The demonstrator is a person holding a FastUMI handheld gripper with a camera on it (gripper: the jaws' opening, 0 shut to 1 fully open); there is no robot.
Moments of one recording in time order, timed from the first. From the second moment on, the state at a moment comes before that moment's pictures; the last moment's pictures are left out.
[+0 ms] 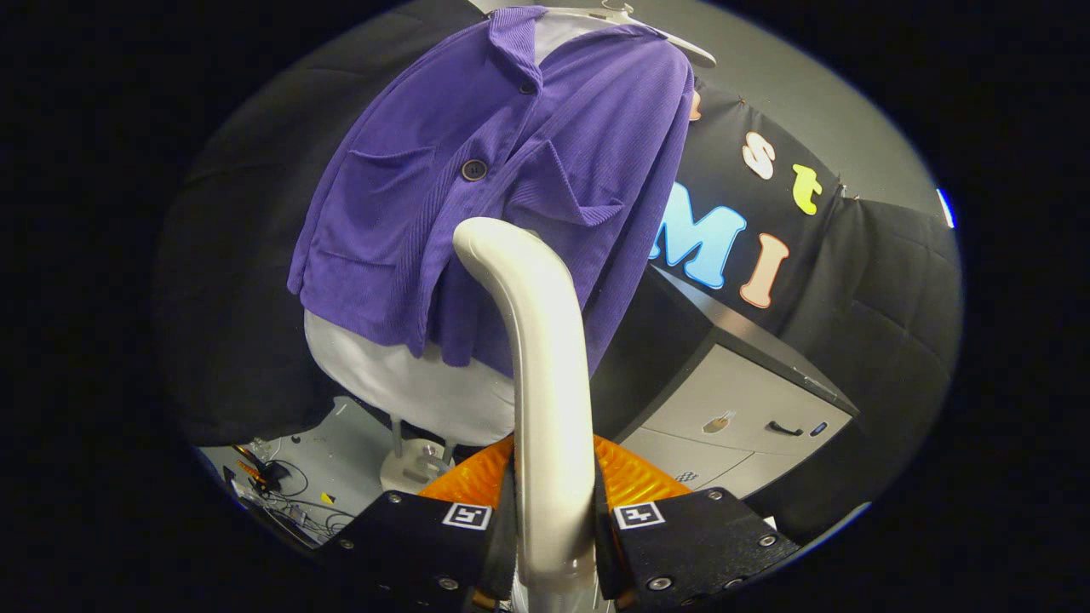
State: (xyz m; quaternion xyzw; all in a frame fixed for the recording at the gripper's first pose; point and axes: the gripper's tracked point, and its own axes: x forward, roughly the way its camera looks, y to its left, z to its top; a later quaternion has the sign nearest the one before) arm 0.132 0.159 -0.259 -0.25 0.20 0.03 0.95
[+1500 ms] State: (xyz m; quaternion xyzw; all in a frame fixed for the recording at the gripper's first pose) arm 0.116 0.261 0.062 -0.08 -0.02 0.12 0.99
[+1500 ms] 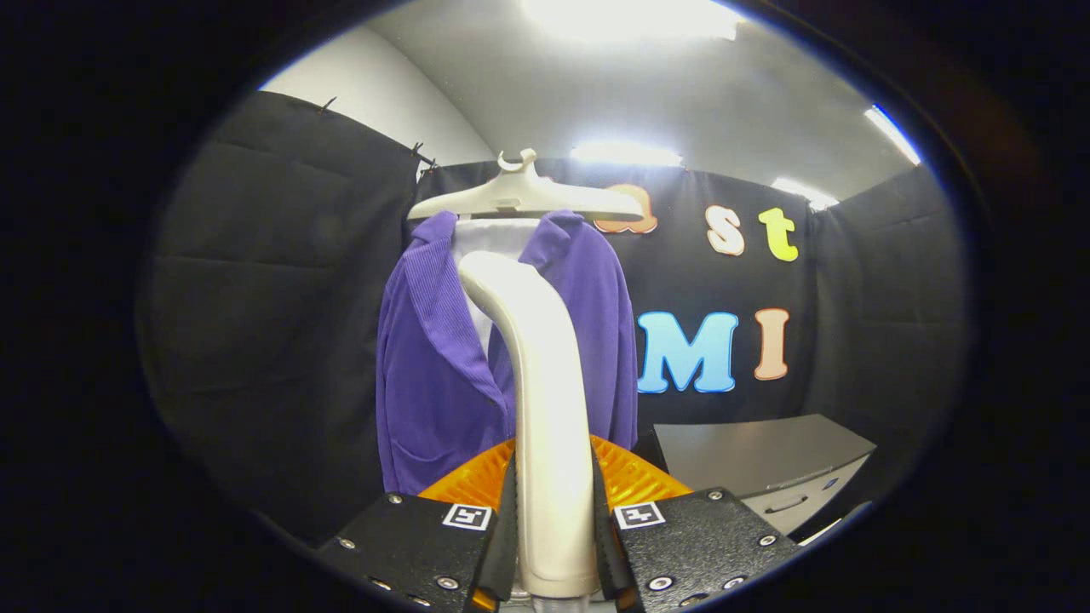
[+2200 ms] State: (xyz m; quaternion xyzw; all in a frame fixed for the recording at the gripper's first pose) arm 0.166 0.378 0.067 -0.14 -0.07 0.11 0.98
